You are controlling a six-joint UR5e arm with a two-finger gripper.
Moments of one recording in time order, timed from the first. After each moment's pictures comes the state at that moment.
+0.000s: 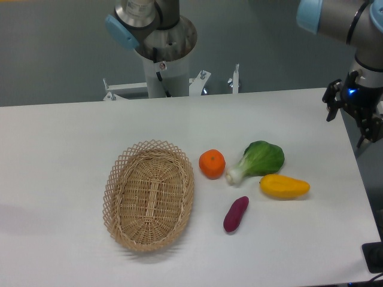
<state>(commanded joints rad) 2.88 -1.95 -1.36 -1.24 1.45 1.94</state>
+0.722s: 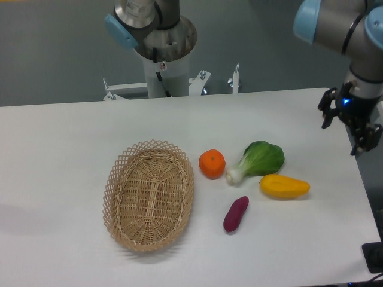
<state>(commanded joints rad) 2.82 -2.03 -1.40 -1.19 1.47 1.96</state>
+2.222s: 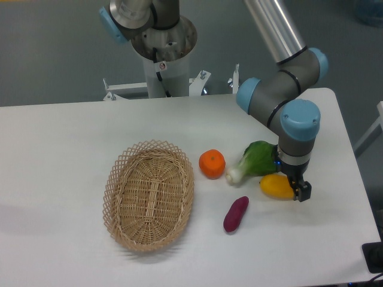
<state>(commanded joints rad) 2.68 -2.12 -1.66 -0.76 1.62 1.91</state>
